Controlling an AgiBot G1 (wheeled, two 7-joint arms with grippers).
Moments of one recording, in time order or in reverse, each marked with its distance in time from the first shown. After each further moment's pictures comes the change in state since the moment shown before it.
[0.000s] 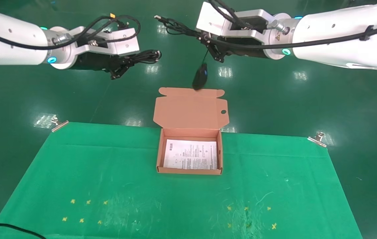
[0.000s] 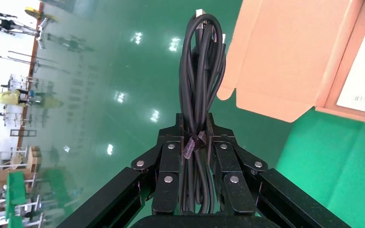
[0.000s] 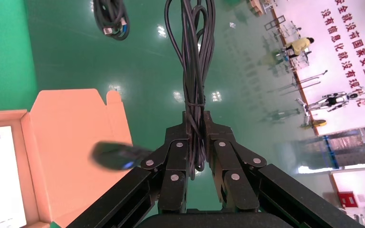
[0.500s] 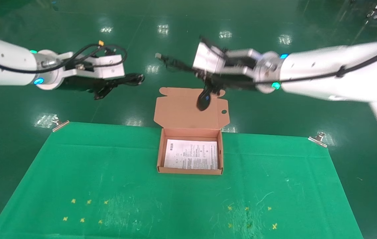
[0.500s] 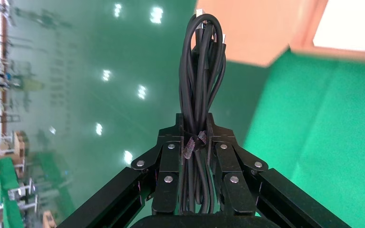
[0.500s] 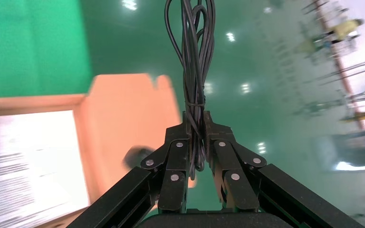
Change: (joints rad) left arm 0.043 -0.067 0.032 -0.050 0.058 0.063 -0.026; right arm -0.074 -0.033 -0.028 -0.041 0.006 -0.017 0.014
